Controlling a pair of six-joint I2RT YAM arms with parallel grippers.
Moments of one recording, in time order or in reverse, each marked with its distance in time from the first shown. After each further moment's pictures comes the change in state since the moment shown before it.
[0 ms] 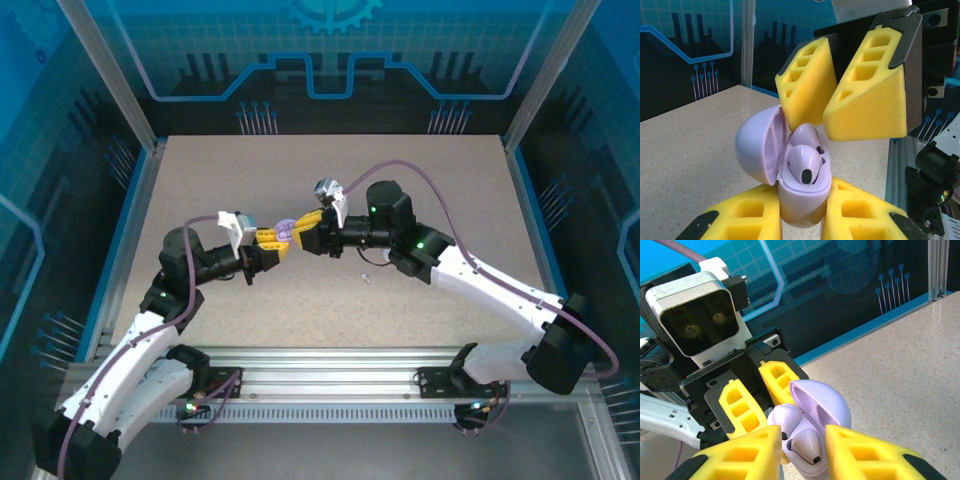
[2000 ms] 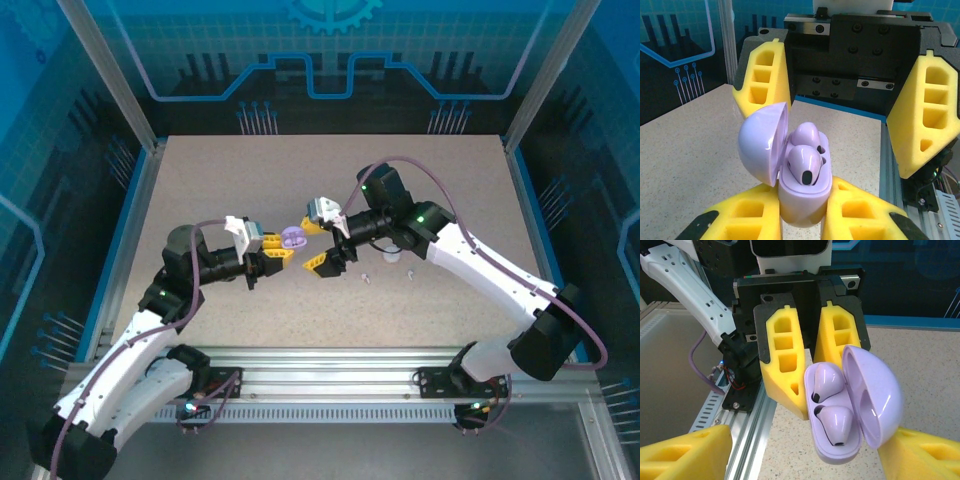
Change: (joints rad) left arm -0.047 0.005 0.042 -0.098 0.020 0.124; right arm -0.070 0.100 0.216 -0.482 -0.332 -0.710
